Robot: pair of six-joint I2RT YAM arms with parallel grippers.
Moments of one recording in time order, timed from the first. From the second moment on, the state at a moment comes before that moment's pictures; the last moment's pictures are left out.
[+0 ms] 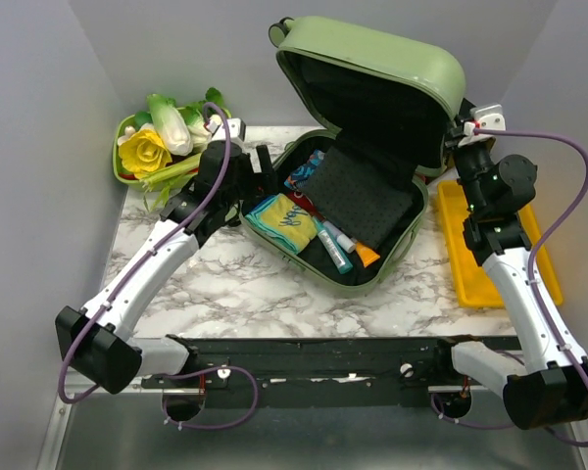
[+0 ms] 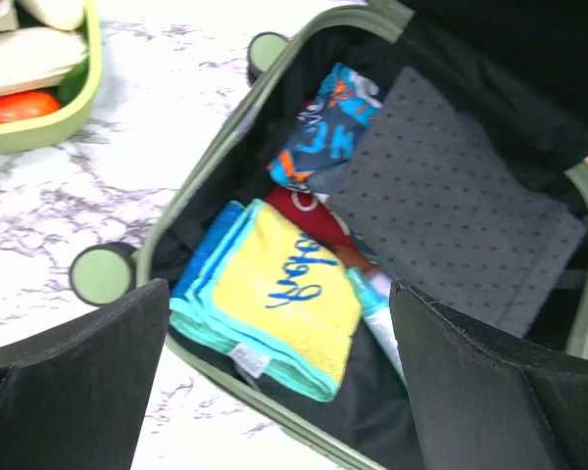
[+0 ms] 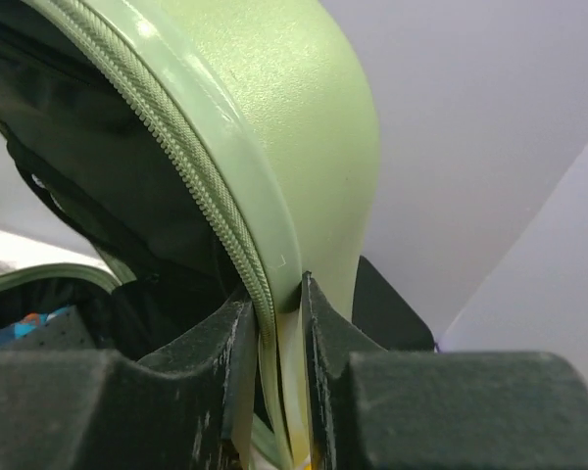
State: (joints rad) left arm -0.54 1.28 1.27 -0.39 -0.20 -0.45; right arm 0.12 1.05 1.04 0.28 -0.05 -0.31
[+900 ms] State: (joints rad) left arm -0.35 1.93 1.63 -0.45 0.08 -0.13; right arm 0.12 1.05 1.03 0.31 0.00 -0.29
